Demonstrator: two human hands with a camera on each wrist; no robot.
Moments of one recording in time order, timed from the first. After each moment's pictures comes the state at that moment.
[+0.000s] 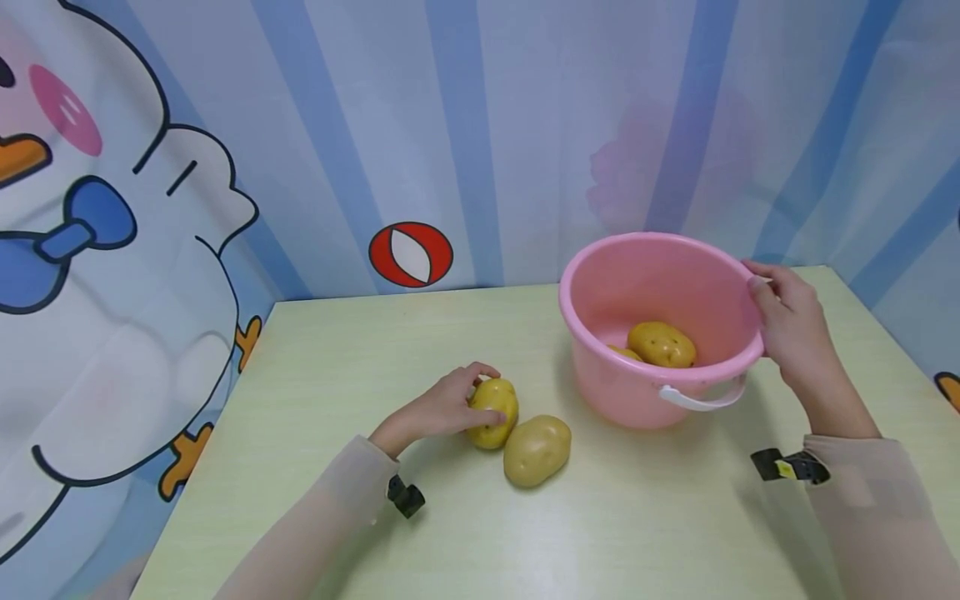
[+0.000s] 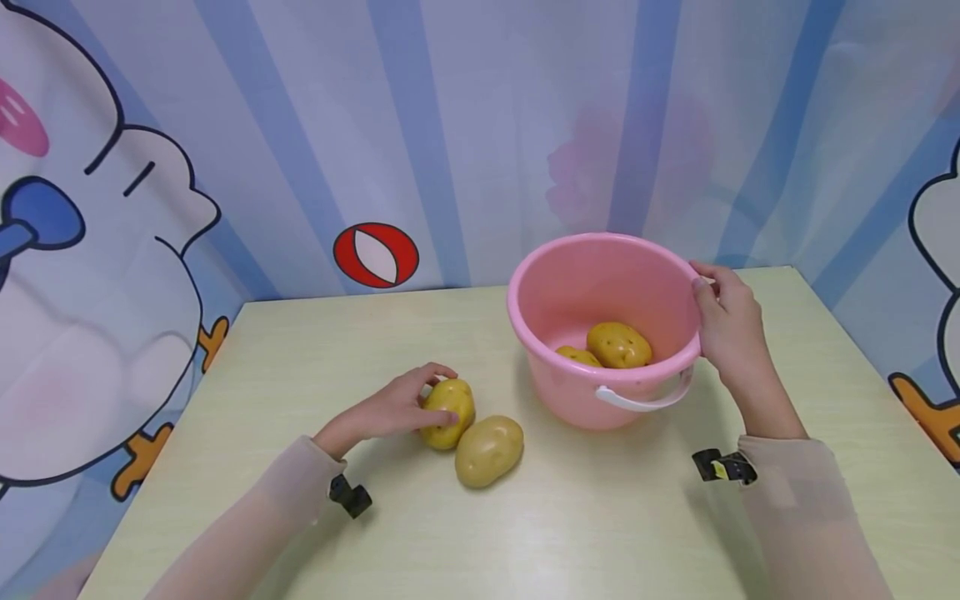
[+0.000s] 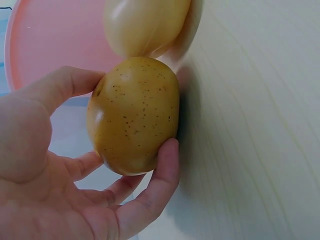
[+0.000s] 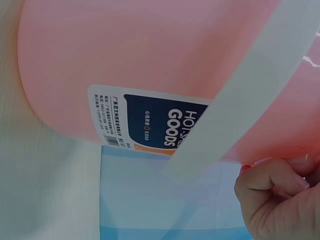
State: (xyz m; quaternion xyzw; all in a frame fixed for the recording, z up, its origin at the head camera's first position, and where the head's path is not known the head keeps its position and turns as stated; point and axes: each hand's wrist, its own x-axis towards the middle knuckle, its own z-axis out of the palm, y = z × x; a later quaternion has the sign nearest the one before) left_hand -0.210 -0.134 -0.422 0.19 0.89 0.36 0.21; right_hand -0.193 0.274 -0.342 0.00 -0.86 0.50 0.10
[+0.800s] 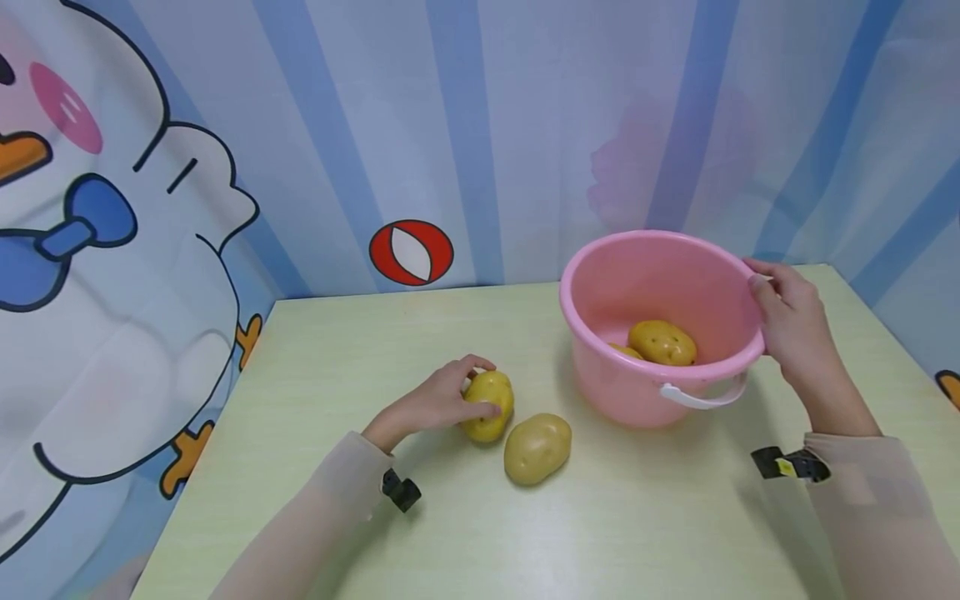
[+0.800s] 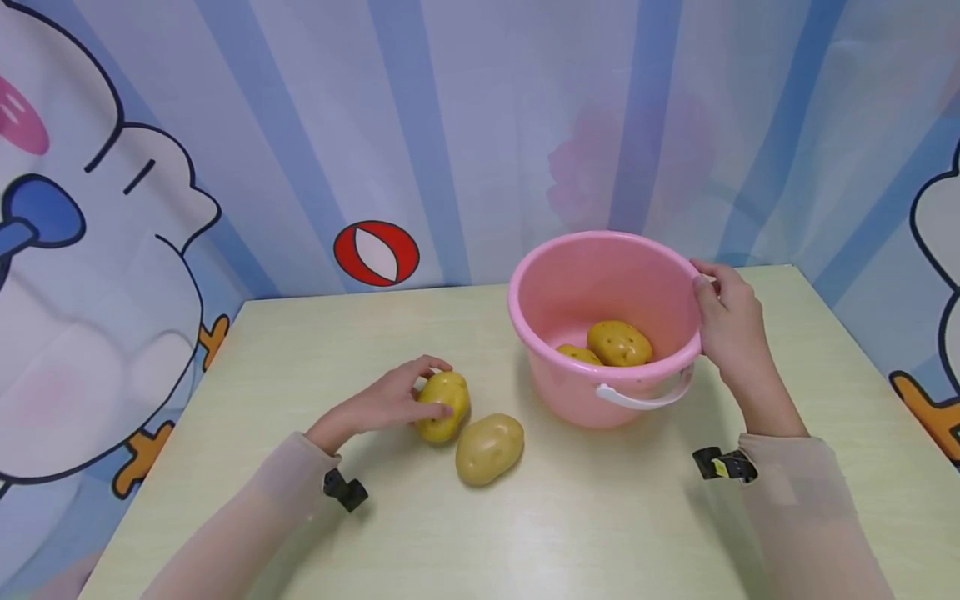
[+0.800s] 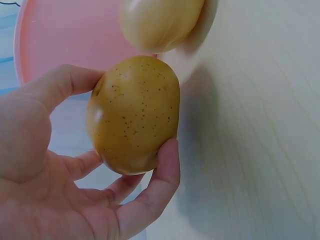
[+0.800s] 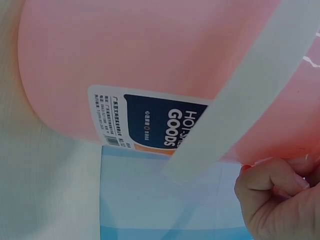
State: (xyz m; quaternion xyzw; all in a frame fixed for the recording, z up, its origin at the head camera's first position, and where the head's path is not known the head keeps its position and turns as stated) left_hand -0.210 -0.139 -0.415 0.17 0.89 0.36 0.20; right_hand -0.194 0.275 -0.343 0.00 -0.86 0.50 0.10
